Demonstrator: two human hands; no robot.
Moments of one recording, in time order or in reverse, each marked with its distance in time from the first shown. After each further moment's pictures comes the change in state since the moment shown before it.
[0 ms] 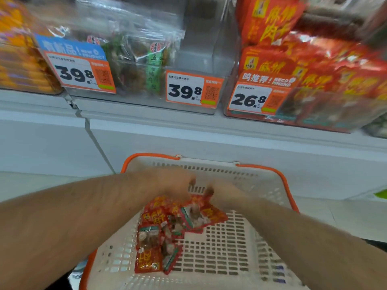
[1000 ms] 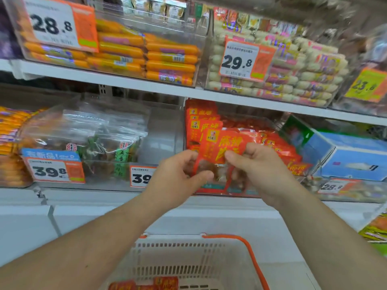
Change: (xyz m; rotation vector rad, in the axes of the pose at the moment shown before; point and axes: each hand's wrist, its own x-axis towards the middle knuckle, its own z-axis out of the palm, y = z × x) left_hand -0.050 0.079 -0.138 -0.790 1.053 0.463; right_hand -0.173 -0.017 -0.219 0.934 0.766 -0.491
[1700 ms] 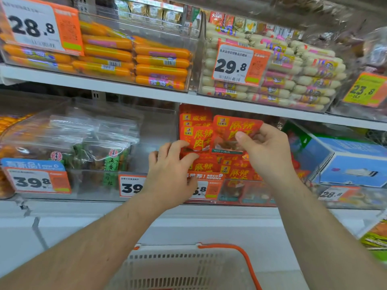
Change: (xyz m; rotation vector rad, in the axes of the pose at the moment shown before) left_hand 0.039 -0.036 0.015 0.906 0.144 0.270; right_hand 0.051 0.006 -0.025 -0.246 0.379 -0.265
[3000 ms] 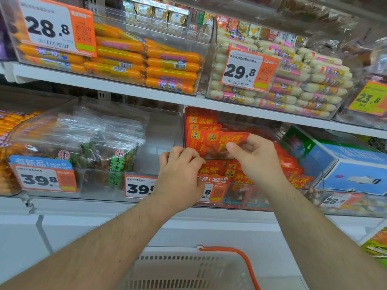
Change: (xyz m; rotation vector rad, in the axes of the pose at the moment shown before) left_hand 0.003 0.006 0.002 -0.115 0.083 0.025; right_hand 0.000 0.008 0.021 -0.010 -0.169 0.011
